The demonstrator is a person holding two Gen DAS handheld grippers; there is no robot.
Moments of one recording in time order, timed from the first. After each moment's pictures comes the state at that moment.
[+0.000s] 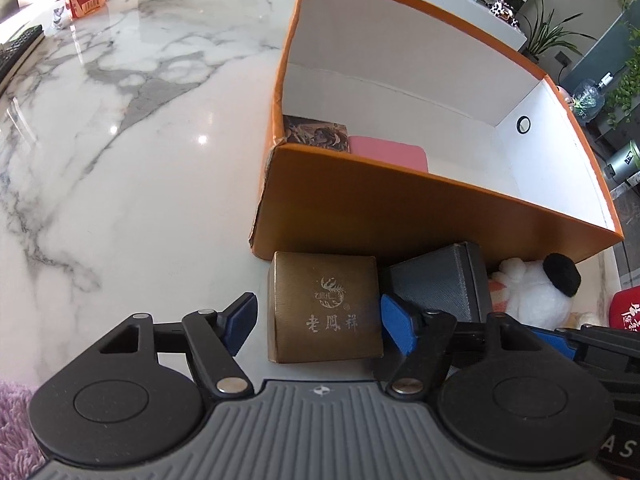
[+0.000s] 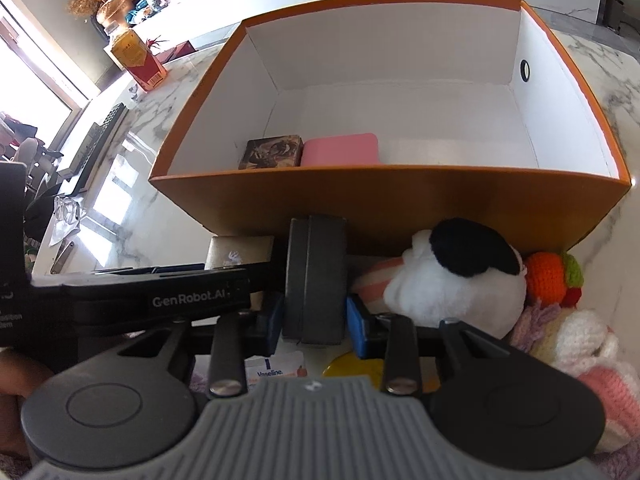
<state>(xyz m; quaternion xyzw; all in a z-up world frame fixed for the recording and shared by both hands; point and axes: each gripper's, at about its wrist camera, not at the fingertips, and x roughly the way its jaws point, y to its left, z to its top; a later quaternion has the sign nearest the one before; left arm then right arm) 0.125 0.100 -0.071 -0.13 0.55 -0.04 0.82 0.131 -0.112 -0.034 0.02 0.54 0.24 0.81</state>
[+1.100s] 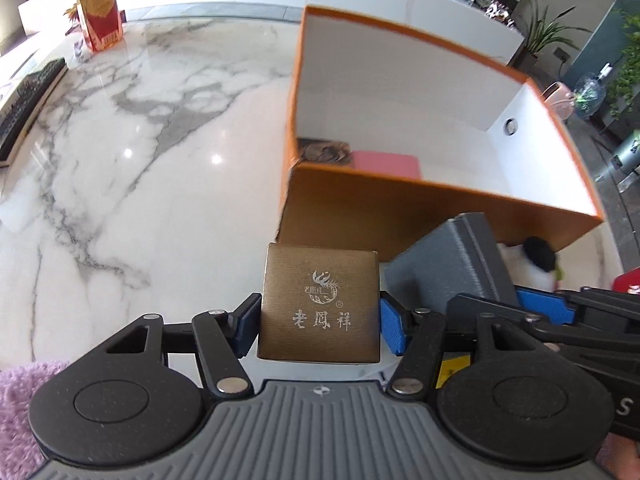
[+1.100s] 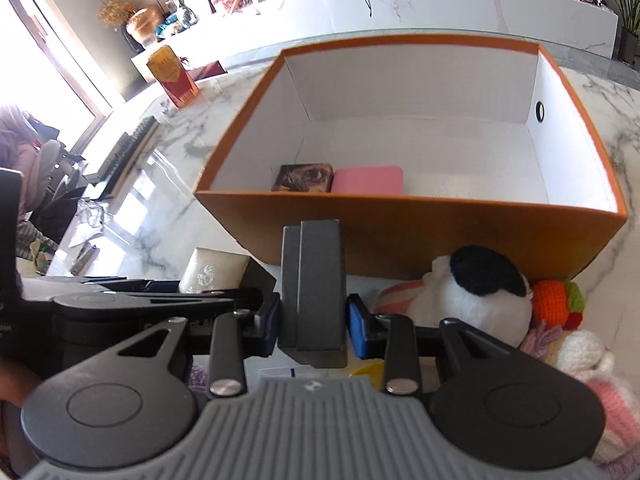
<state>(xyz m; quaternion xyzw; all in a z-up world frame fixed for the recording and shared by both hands) 0.093 0.098 -0.023 -0.09 0.53 -0.03 0.85 0.112 -0.114 -0.008 0.02 0.49 0.28 0.83</state>
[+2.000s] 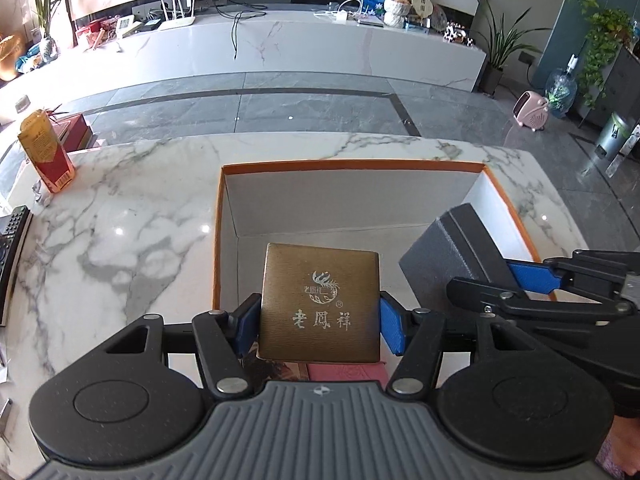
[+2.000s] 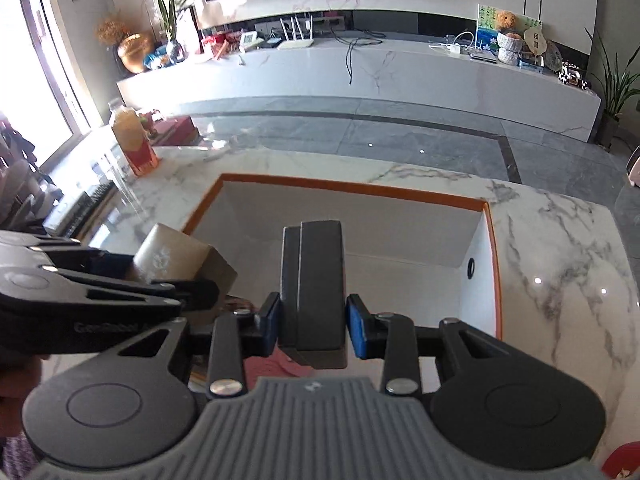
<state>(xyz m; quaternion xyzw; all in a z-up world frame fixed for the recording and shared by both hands) 0.197 0.054 0.032 -0.02 0.47 -0.06 0.88 0.213 -0.131 0.048 -0.06 0.42 0.24 0.87</state>
